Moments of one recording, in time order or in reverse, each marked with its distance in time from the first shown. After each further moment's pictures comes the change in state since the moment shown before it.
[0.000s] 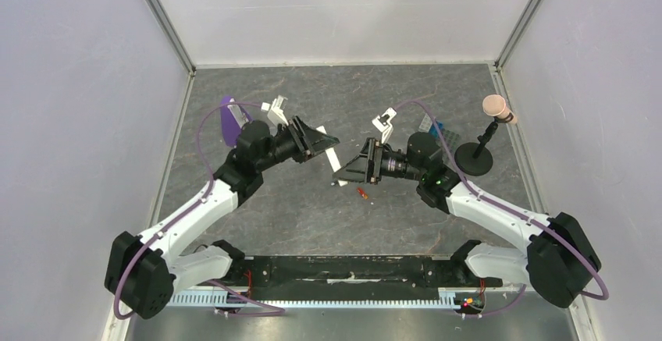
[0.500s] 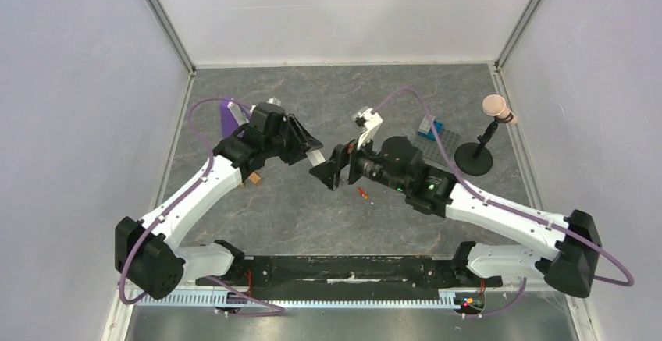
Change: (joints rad) left arm 0.008 0.140 0.364 -0.813 -0.340 0.018; right arm 0.291 -0.033 0.277 -0.351 0.614 -0.500
